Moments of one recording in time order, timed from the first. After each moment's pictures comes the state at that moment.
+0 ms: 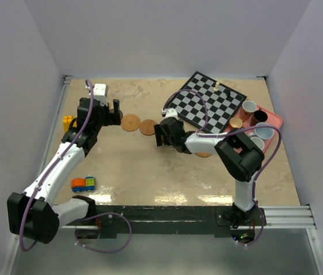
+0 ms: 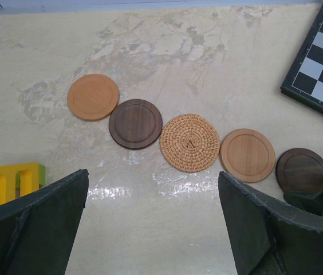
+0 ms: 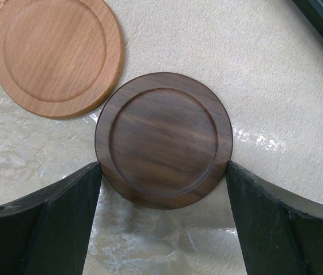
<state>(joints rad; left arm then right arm) -0.26 1.14 0.92 -0.17 -0.18 -0.10 0.76 1.93 1.08 0.09 0.35 0.39</state>
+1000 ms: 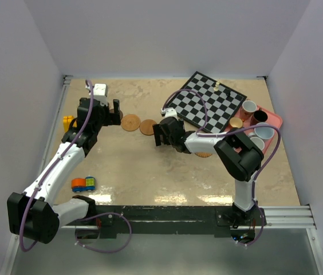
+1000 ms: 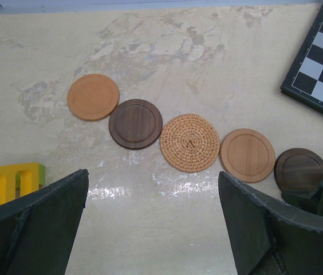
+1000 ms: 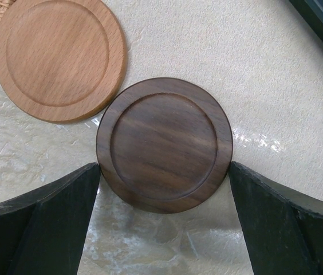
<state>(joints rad) -0.26 1.14 0.92 -0.17 -0.18 -0.10 0.76 1.94 1.09 0.10 0.35 0.38</state>
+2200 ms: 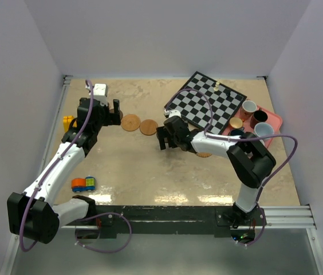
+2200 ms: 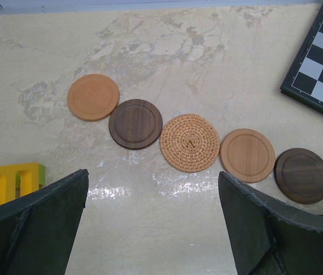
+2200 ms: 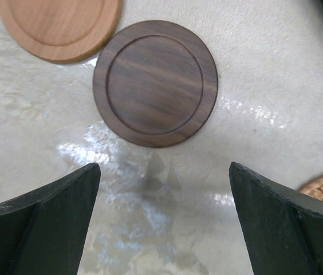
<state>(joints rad) -0.26 1.14 0.92 -0.17 -0.18 -0.10 0.75 1.81 1.07 -0.10 0.28 0.38</state>
